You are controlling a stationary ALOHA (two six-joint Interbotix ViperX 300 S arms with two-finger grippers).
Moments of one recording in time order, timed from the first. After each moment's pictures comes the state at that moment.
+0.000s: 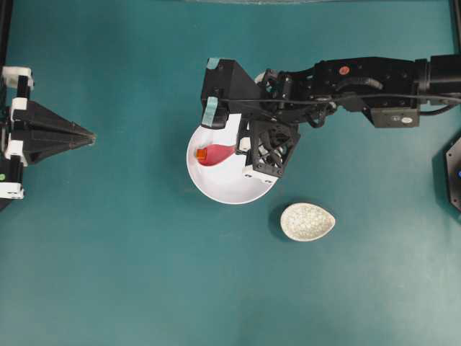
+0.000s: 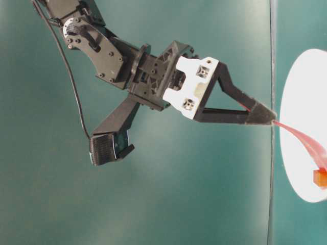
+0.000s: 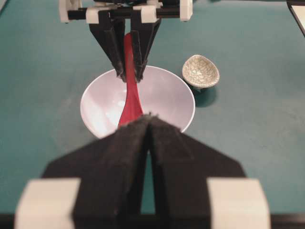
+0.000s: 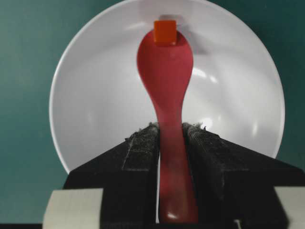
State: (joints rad) left arm 0.01 -0.96 1.15 0.00 0.02 0.00; right arm -0.14 0.11 0.30 0.20 0.66 -0.06
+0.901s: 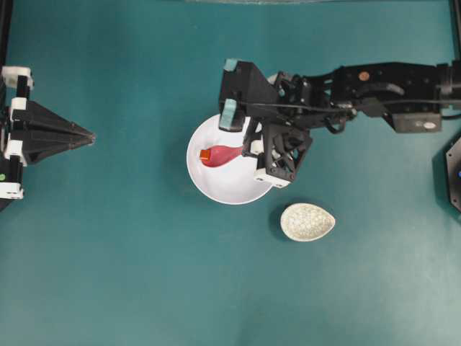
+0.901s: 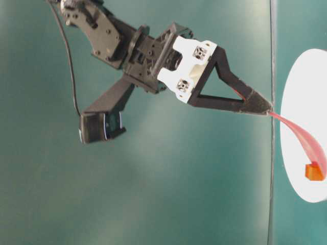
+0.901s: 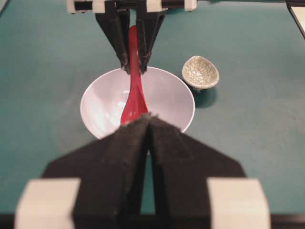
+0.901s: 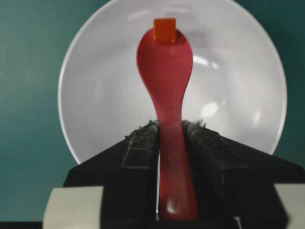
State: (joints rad) left arm 0.02 -0.96 1.15 0.00 0.02 0.00; right arm -0.12 0.02 0.42 0.20 0.53 -0.05
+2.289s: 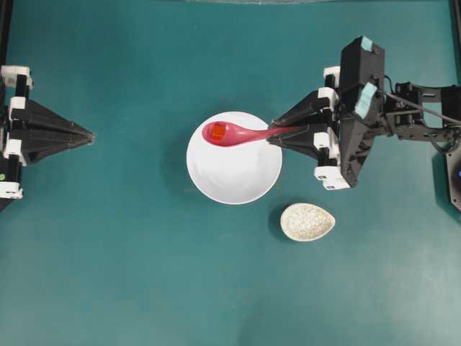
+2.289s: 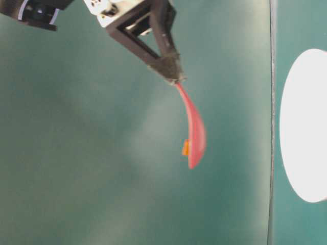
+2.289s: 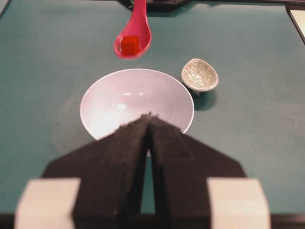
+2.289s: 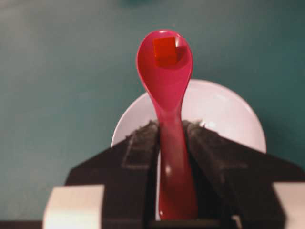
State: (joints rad) left arm 0.01 -0.96 1.15 0.00 0.02 -0.01; right arm -0.06 -0.35 0.77 0.20 0.00 0.02
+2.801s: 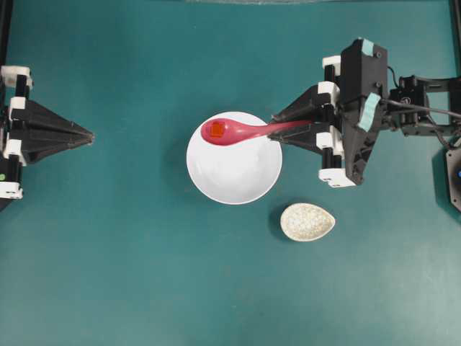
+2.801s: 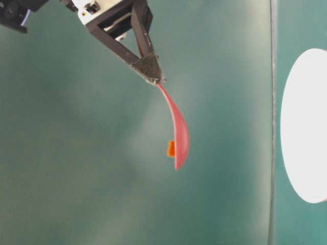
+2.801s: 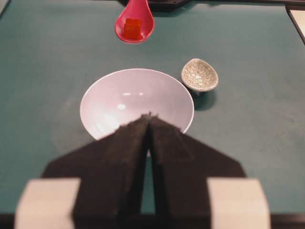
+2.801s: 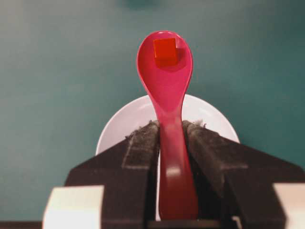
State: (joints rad) left arm 0.01 -0.96 1.15 0.00 0.02 -0.01; right arm -0.06 -0.37 0.71 0.06 0.11 0.02
